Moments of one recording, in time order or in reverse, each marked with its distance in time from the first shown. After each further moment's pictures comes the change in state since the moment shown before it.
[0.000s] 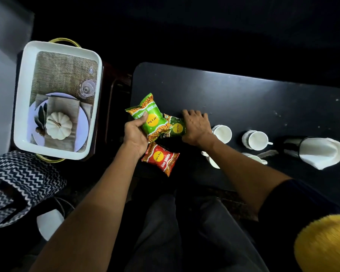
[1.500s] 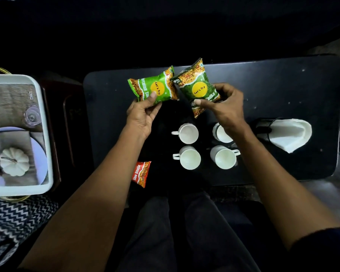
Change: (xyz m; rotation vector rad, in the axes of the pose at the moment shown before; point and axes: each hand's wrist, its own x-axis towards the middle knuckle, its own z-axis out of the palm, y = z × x) left_hand 0.042 -0.034 0.157 -0.027 -0.036 -0.007; right_hand -0.050 0.167 -0.035 1.416 0.586 0.344
